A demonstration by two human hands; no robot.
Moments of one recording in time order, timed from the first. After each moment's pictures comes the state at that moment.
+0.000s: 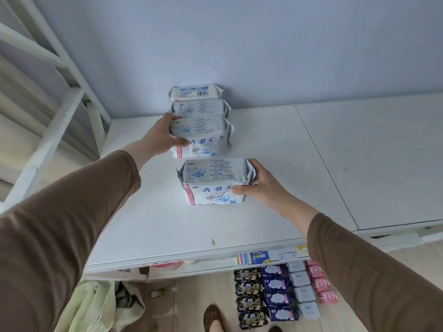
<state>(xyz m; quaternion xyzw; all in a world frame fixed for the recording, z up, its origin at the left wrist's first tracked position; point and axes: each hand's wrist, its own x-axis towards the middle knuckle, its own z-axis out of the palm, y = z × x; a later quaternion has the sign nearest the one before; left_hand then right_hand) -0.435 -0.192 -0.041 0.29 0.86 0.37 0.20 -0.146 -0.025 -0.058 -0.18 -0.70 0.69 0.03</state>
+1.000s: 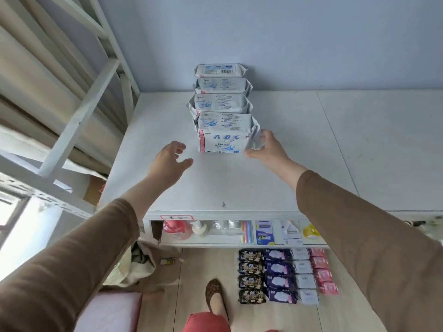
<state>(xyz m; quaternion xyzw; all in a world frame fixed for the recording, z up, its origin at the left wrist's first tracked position) -0.283 -0.298 -0.070 0.19 0.92 0.33 0.10 -0.180 -0.018 -0.082 -0.27 -0.82 0.50 0.03</state>
